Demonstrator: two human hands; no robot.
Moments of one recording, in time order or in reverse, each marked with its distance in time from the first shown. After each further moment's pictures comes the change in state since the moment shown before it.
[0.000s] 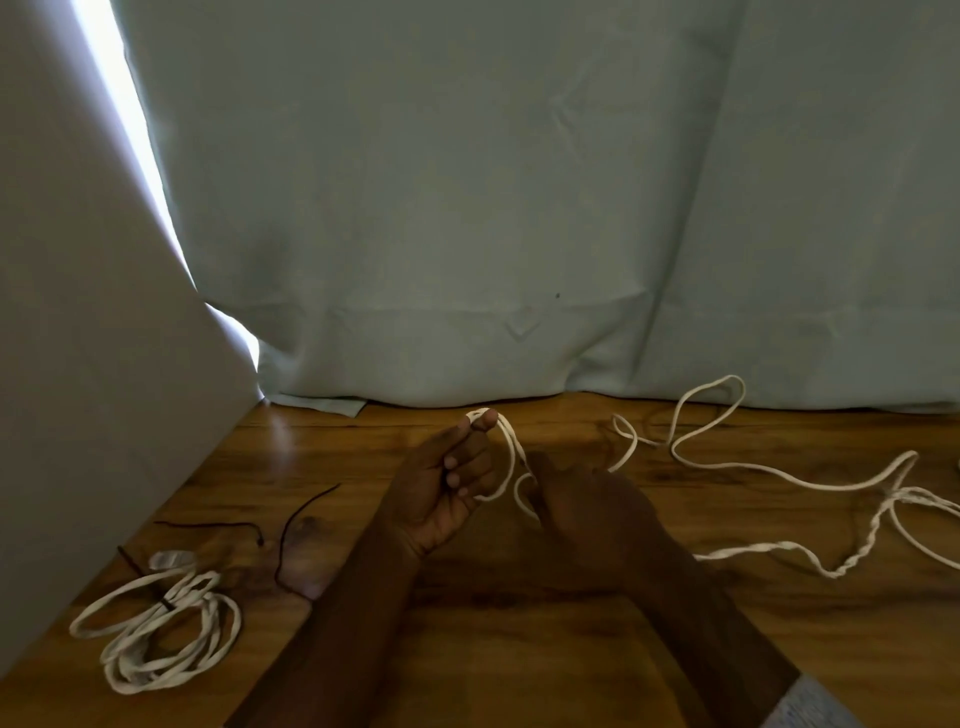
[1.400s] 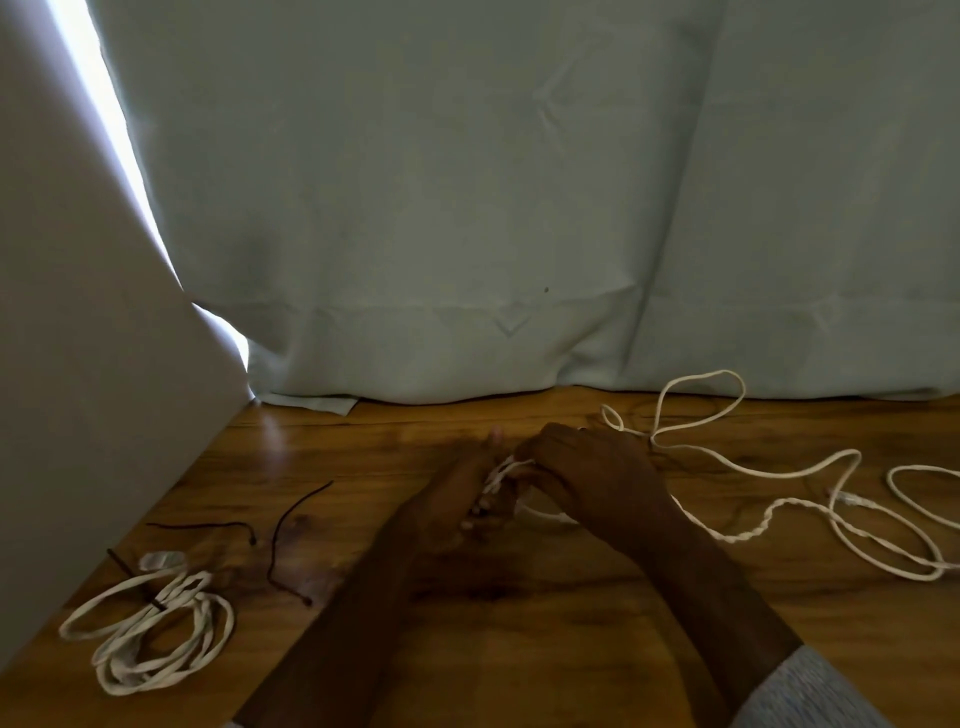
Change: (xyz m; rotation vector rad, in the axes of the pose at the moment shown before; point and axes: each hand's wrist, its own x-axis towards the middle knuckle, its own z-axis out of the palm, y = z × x) left_hand -0.002 -0.018 0.025 0.756 0.243 -0.316; right_hand 0.002 0.024 -0.011 -0.059 0.485 -0.327
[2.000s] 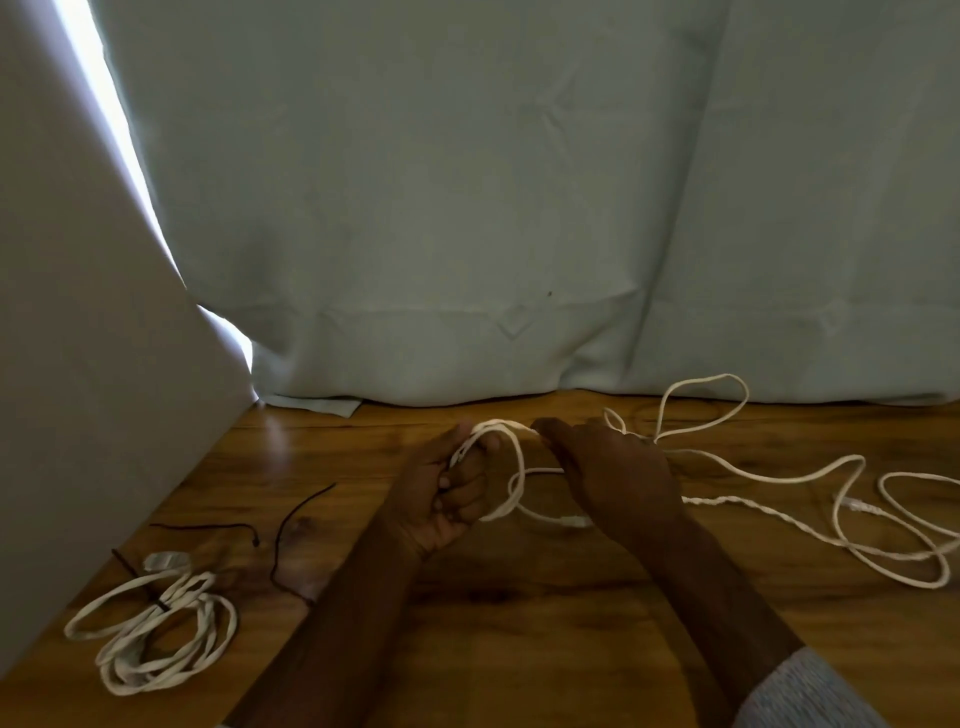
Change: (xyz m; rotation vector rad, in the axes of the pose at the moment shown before) left_hand 0.001 0.001 -0.027 -0.596 -0.356 0.163; right_hand -0.005 0.005 0.008 -0.082 -0.108 0.335
